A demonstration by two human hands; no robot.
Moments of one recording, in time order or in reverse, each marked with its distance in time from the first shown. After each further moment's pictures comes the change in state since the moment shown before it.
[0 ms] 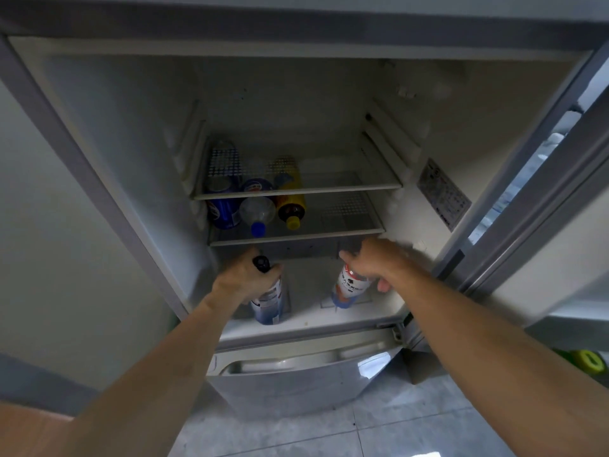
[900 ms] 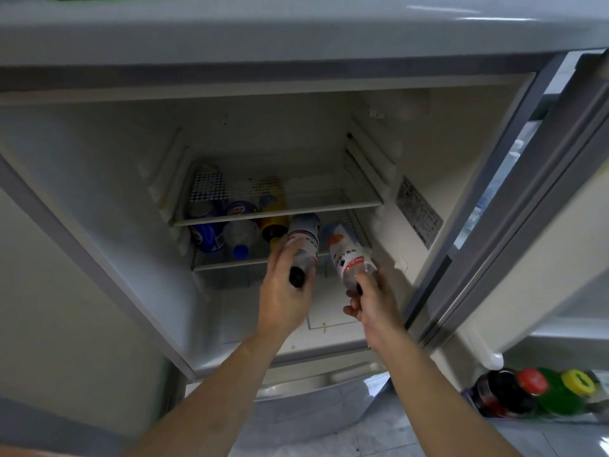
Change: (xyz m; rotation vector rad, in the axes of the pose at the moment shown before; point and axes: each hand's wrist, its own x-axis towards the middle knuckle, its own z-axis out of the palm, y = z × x) left_hand -0.036 0.092 0.058 -0.453 0.467 0.586; right_hand -0.047 0.027 0.037 1.632 0.085 0.027
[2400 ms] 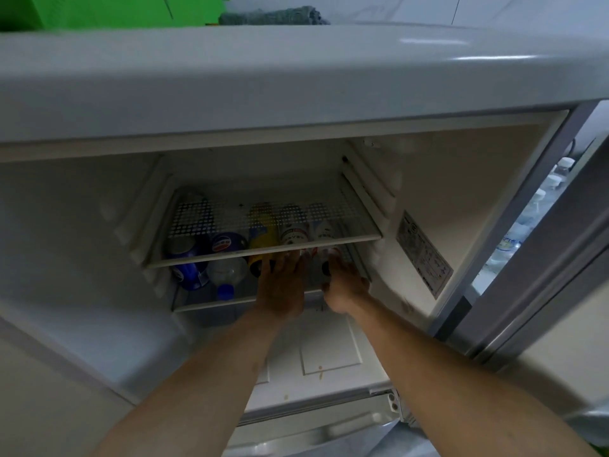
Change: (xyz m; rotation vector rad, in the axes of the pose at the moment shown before) left_hand 0.107 -0.067 0.050 1.087 -0.571 0.113; right_hand 0.140 -0.019 0.047 -1.386 -0.156 -0.250
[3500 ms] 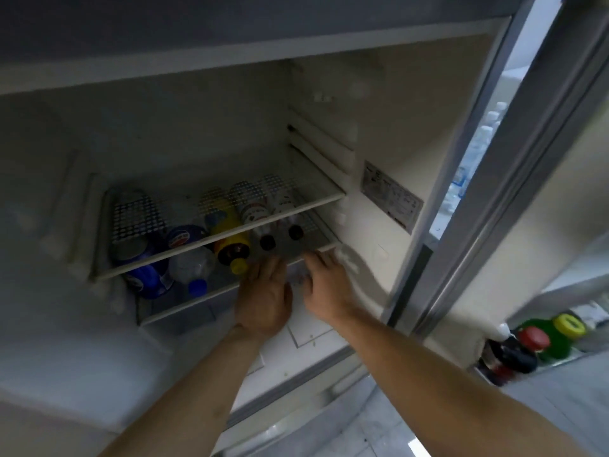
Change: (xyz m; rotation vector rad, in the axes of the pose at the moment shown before) left_hand -0.057 0.001 0.021 -0.319 0.185 0.221; right_hand -0.077 0.001 0.044 0.122 0.496 -0.183
